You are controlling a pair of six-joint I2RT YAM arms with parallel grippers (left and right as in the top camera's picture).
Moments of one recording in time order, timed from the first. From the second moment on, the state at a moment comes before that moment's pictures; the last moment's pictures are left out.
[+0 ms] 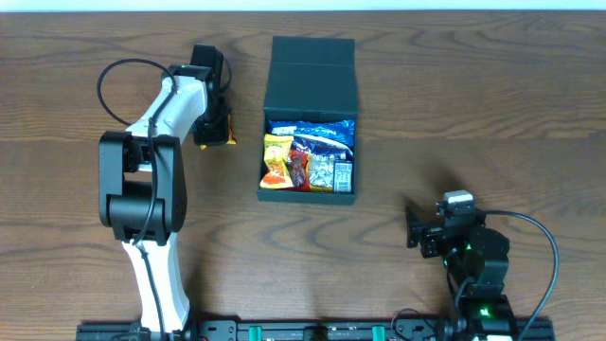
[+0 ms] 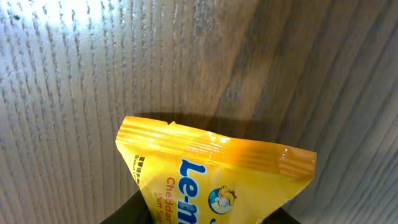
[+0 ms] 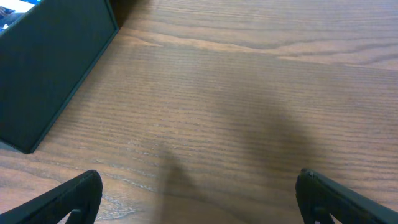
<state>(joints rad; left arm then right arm) -0.12 2.18 1.60 -0.89 -0.02 -1.75 -0.02 0.48 0.01 -0.06 -0.16 -0.07</state>
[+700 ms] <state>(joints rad) -0.12 2.18 1.60 -0.88 -0.06 -1.31 -0.02 0.48 0.01 -0.06 -0.16 -0.07</state>
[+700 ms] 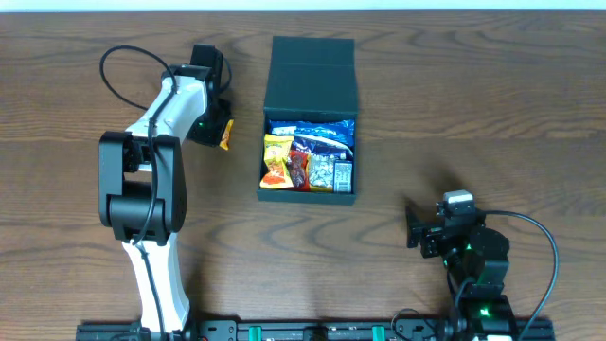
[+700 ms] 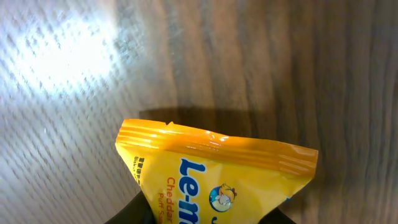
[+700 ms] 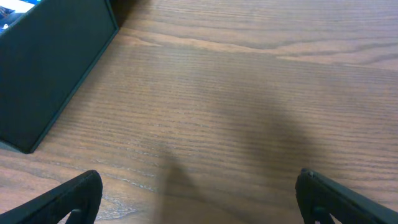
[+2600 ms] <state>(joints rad) -0.30 1.83 1.59 -1.11 -0.07 -0.25 -0.02 0.48 0.01 -0.06 -0.16 -0.07</state>
